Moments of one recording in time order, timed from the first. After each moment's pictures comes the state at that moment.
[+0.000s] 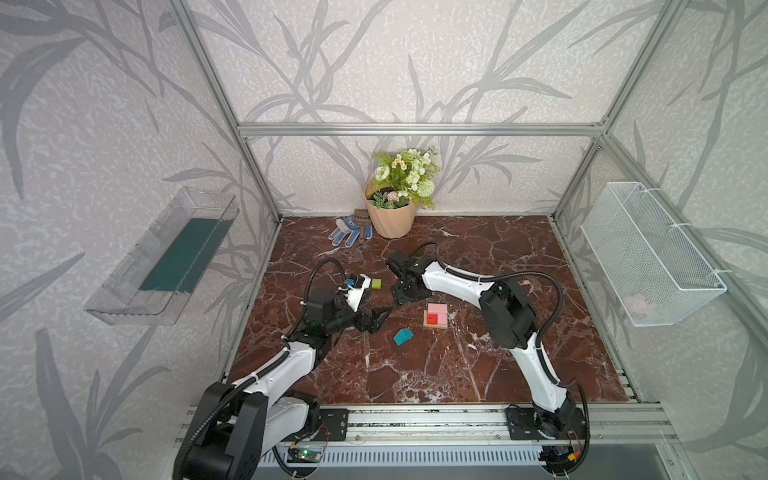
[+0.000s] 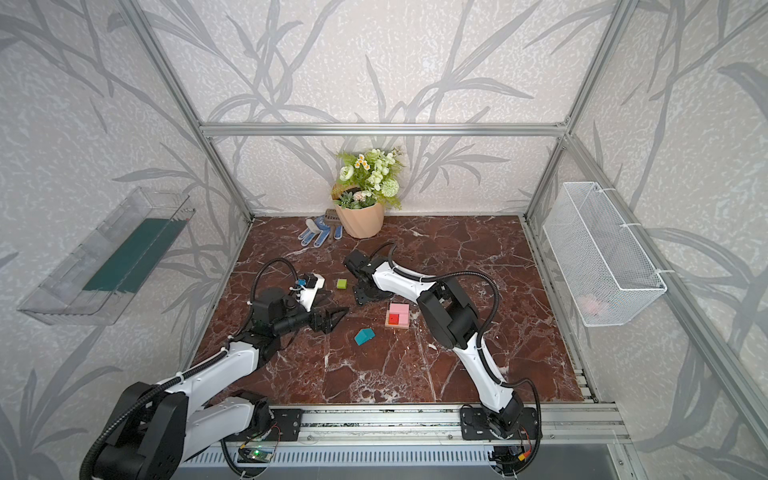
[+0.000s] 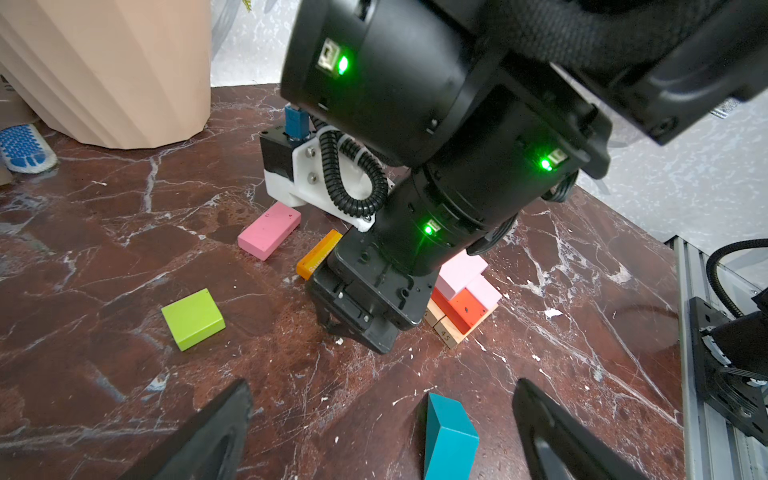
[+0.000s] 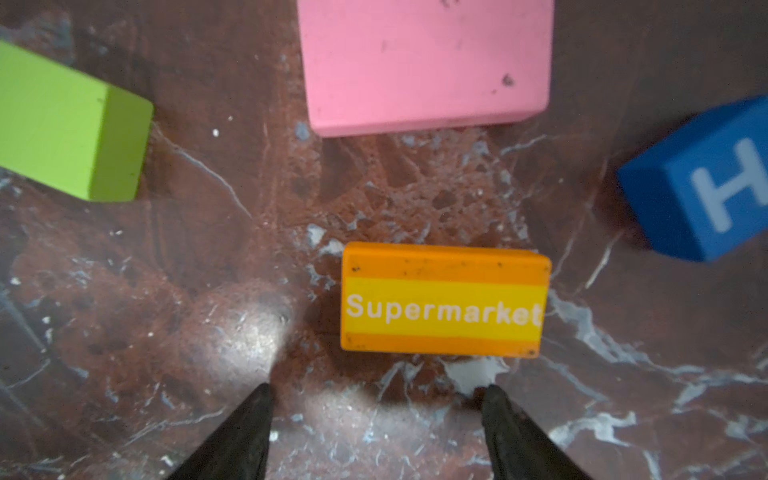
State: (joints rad) left arm -0.24 1.12 0.34 0.37 0.62 -0.04; right arm 0.79 2.29 1.82 -0.81 0.12 0.48
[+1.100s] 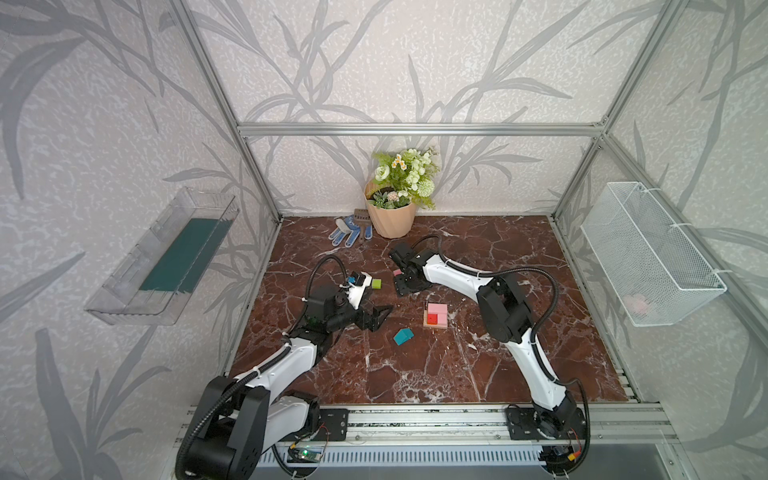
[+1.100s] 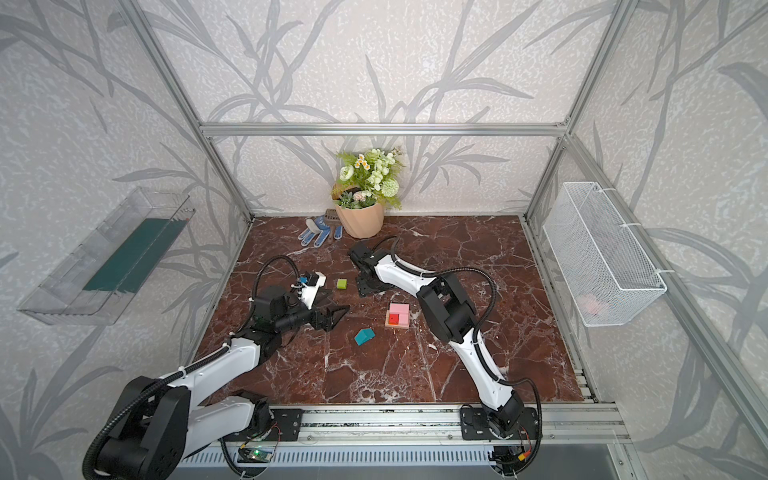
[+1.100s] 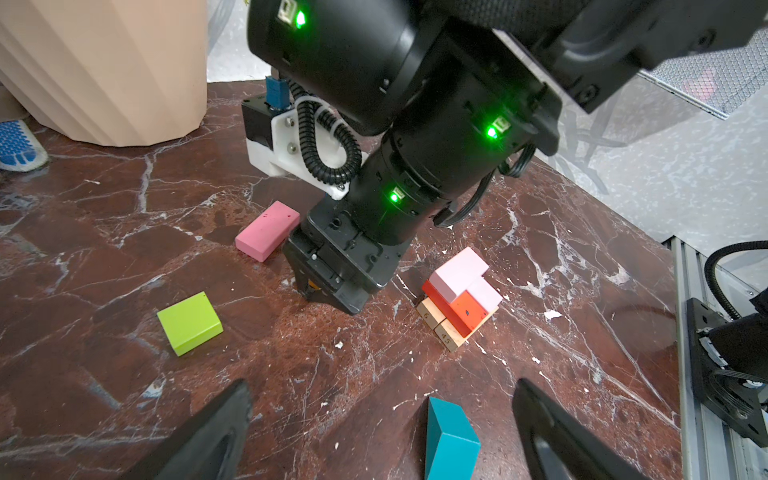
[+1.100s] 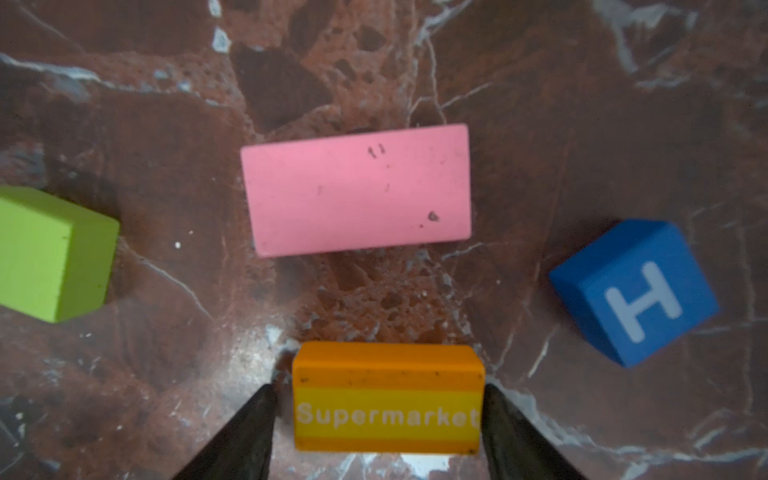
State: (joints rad) left arm -0.24 1.15 0.37 0.36 0.63 -0.04; right arm 0.75 2.37 1.94 -0.82 0.12 0.44
